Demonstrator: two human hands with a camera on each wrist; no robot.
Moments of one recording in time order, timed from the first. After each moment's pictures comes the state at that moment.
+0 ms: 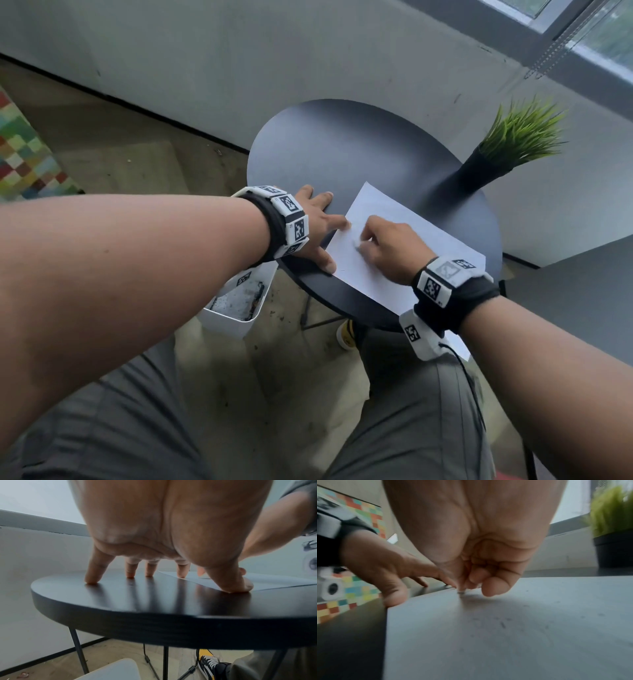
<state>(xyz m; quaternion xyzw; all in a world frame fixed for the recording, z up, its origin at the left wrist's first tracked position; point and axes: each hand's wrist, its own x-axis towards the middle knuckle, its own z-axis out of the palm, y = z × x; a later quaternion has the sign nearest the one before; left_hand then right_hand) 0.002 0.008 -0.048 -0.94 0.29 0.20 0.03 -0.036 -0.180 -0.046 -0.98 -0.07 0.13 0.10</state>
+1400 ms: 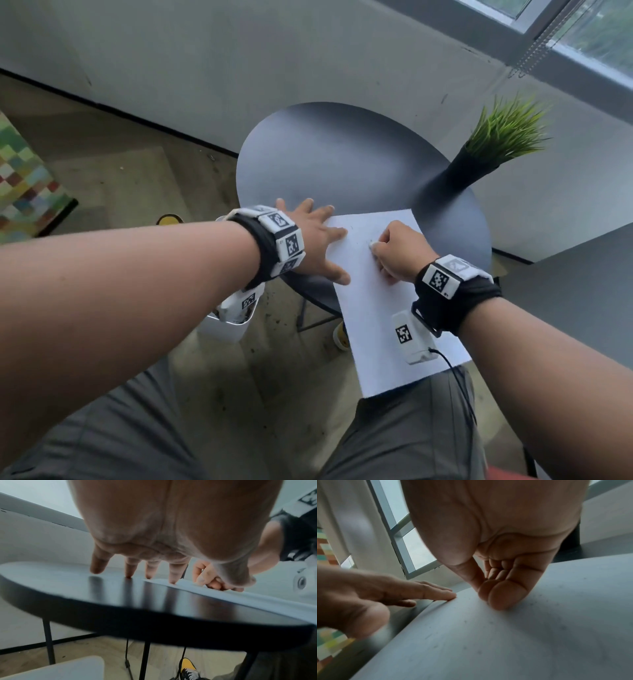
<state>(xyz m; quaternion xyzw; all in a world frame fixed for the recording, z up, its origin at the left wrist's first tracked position) -0.016 -0.009 -0.054 -0.94 0.28 0.21 0.00 -0.038 -0.203 -0.046 -0.96 0.12 0.16 0.19</state>
